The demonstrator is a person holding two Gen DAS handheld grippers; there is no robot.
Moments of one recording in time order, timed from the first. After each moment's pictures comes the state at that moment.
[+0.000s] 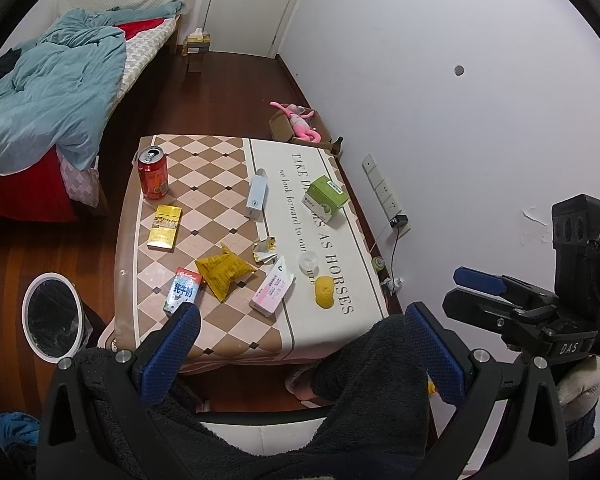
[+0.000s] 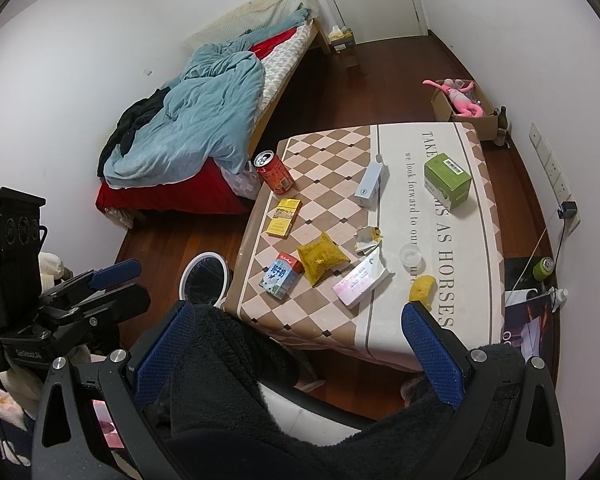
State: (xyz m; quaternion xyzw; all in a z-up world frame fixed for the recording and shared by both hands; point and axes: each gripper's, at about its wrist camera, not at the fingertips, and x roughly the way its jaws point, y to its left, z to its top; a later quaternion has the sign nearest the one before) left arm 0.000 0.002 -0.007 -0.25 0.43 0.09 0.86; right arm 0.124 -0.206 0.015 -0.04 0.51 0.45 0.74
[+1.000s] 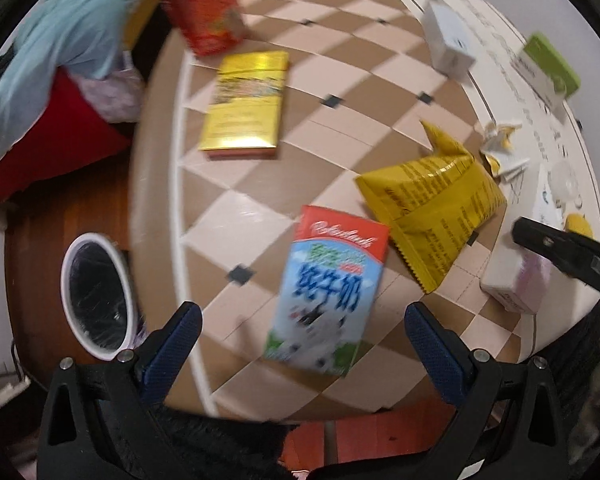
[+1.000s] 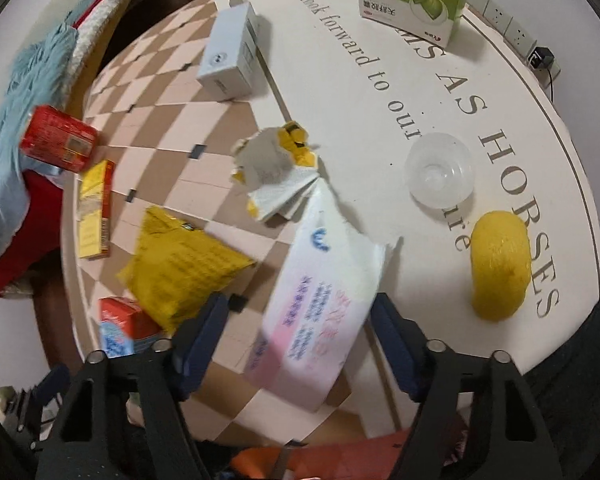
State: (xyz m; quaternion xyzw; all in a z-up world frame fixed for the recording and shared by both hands) left arm 0.096 0.106 -0.297 -0.15 0.64 0.20 0.72; right arm 0.211 -0.047 -0.302 -0.04 0.66 0.18 0.72
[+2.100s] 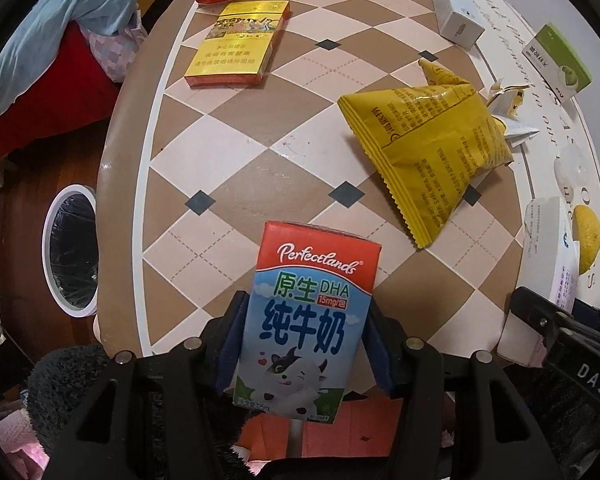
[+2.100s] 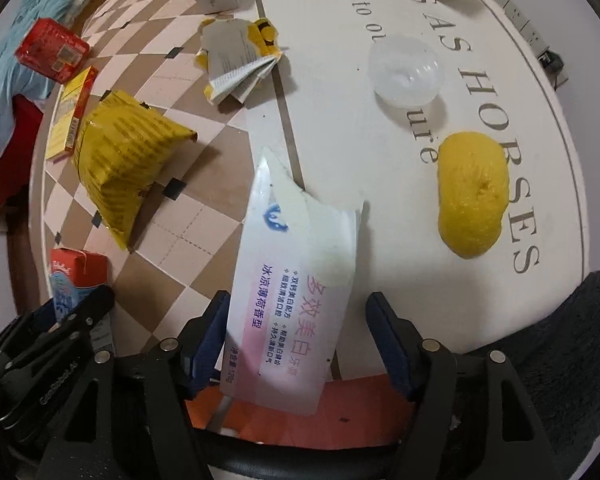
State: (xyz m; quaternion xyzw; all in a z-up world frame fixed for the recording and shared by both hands) left arm 0.070 0.085 -0.319 -0.20 0.64 0.23 0.71; right arm 0.171 -0.089 -0.317 -0.14 0.69 0.19 0.69
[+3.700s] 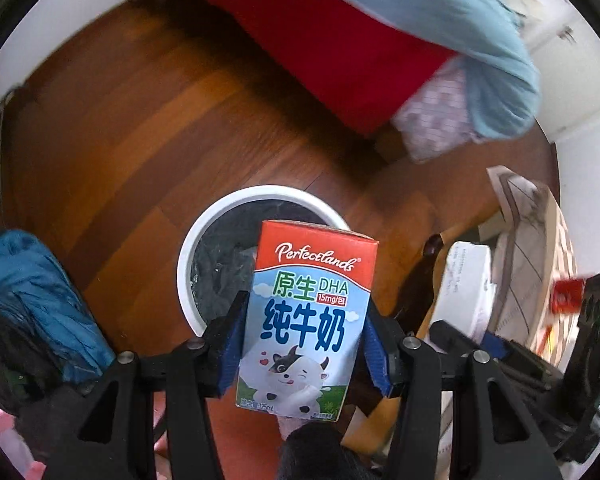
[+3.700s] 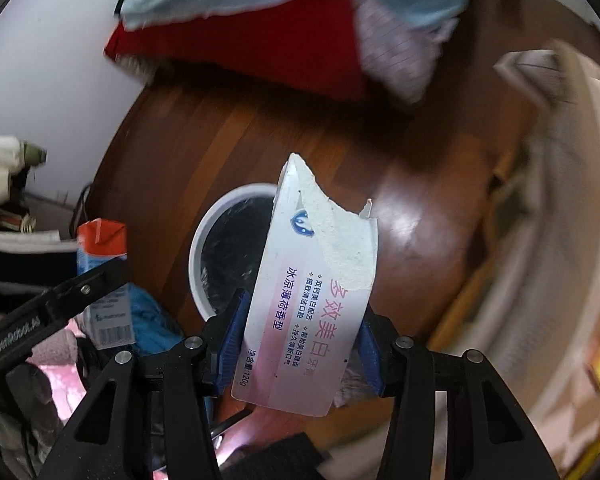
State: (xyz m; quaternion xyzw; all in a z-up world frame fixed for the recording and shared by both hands) left arm -0.226 0.447 -0.309 -0.49 0.42 0.43 0.63; right arm -0.043 0.389 -0.316 -0.26 0.59 0.53 0.55
